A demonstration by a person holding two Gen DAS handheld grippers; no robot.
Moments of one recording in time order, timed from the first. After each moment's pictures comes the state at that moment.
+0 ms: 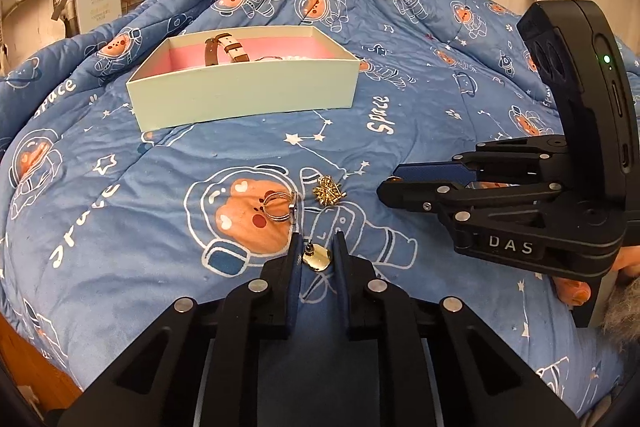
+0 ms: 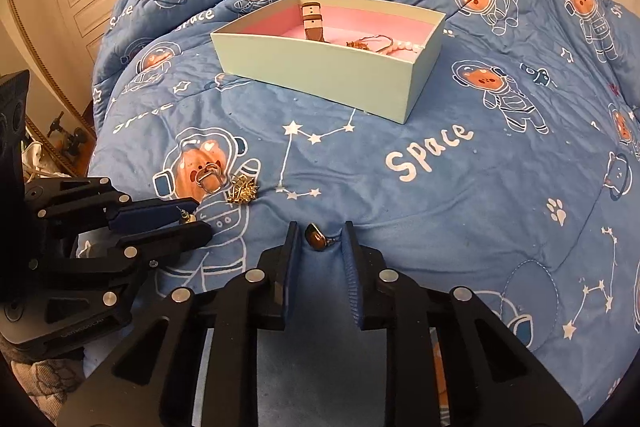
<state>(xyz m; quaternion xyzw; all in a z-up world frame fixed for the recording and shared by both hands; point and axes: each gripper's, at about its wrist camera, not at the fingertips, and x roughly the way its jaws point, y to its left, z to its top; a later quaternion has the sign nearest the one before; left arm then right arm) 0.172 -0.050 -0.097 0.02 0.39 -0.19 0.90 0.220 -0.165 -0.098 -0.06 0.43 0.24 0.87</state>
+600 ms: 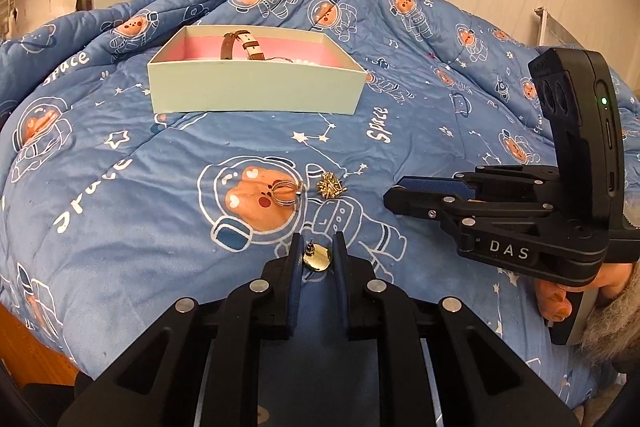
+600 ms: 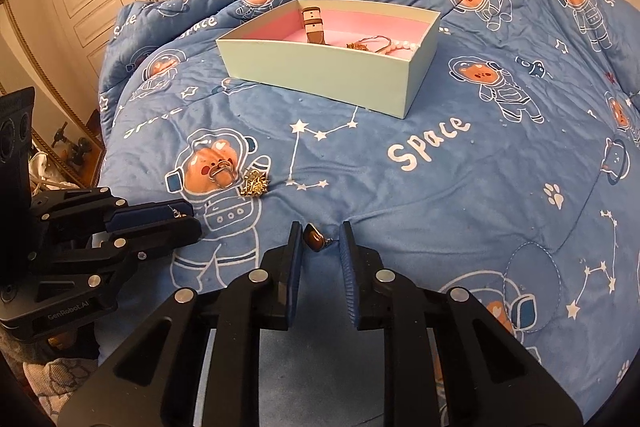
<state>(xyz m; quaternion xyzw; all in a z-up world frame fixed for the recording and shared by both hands) 0.160 -0.034 -0.090 -0.04 0.39 -0.19 0.90 0.206 -0.171 -0.091 -0.04 0.43 0.25 0.87</state>
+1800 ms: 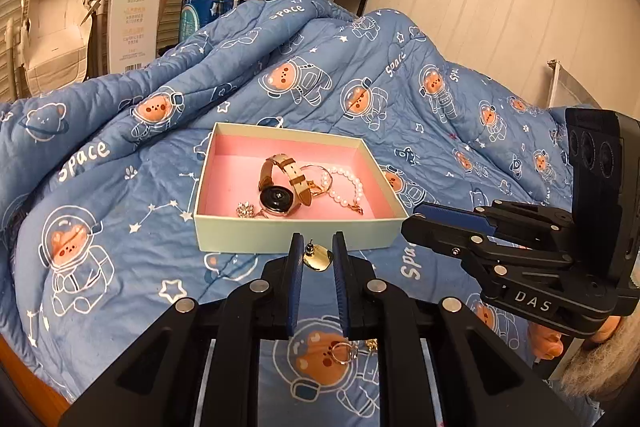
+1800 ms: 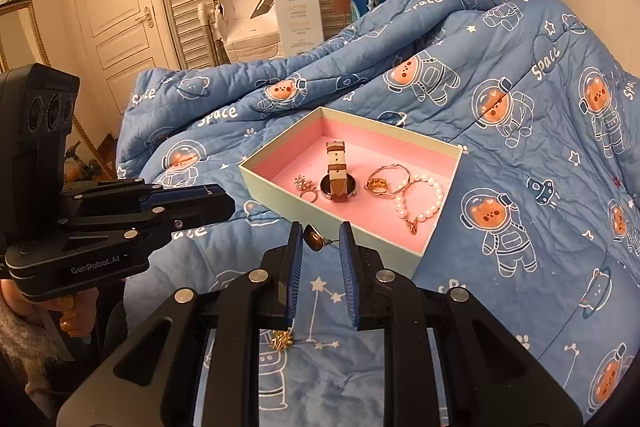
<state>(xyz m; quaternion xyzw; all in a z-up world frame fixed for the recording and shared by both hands) 0.238 0.006 -0.013 -0.07 0.34 -0.17 0.92 0.269 -0.144 -0.007 -0.04 0.35 0.27 0.90</state>
